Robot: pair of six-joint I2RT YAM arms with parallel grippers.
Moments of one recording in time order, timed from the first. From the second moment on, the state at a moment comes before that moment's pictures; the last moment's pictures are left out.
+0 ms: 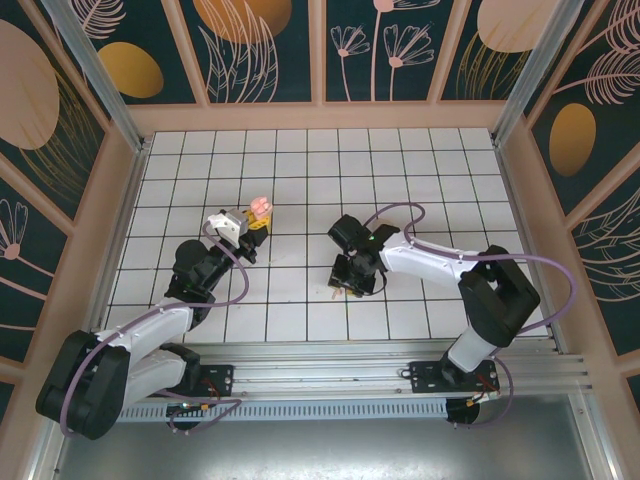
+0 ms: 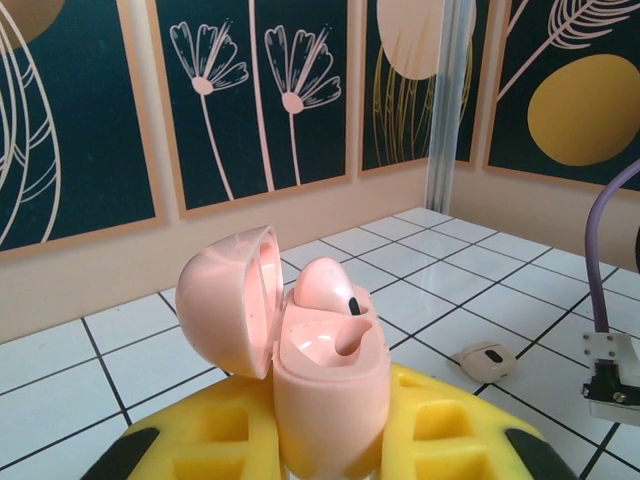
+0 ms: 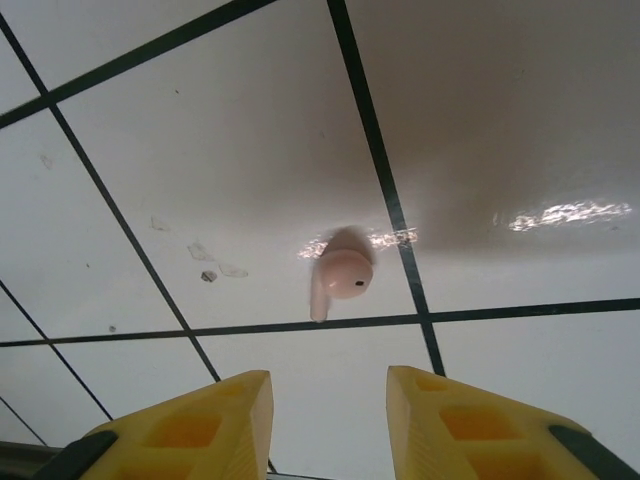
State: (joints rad) left arm -0.40 1.10 0.30 0.87 0.31 -0.03; right arm 0.82 1.61 1.02 -0.71 -0.22 1.12
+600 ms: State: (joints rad) left arm -0.40 1.11 0.30 0.88 0.31 -0.03; right arm 0.81 1.66 1.02 -0.66 -0.24 1.15
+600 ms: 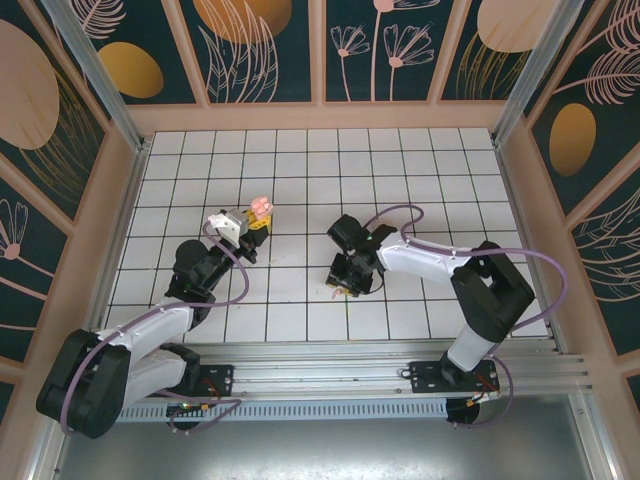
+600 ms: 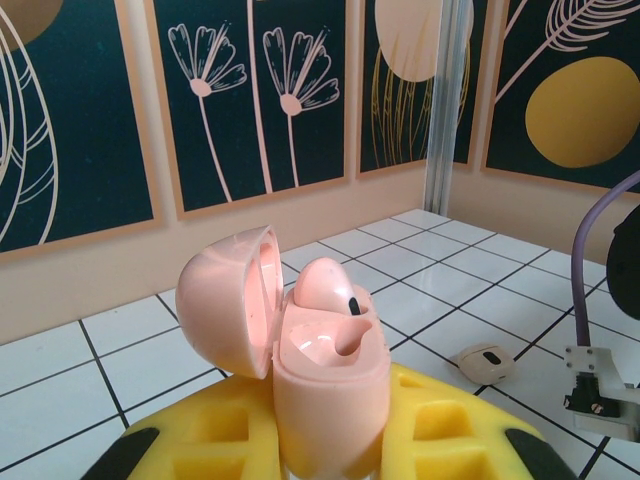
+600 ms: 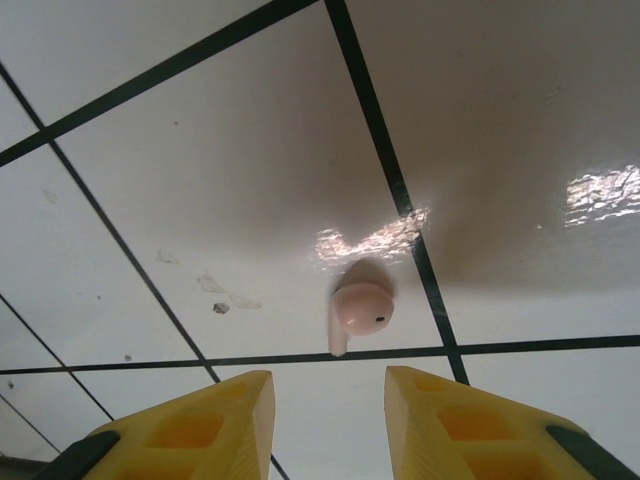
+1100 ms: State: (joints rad) left arm -0.40 1.11 0.30 0.88 0.31 -0.03; right arm 0.81 1.71 1.00 -0.62 -0.25 1.15
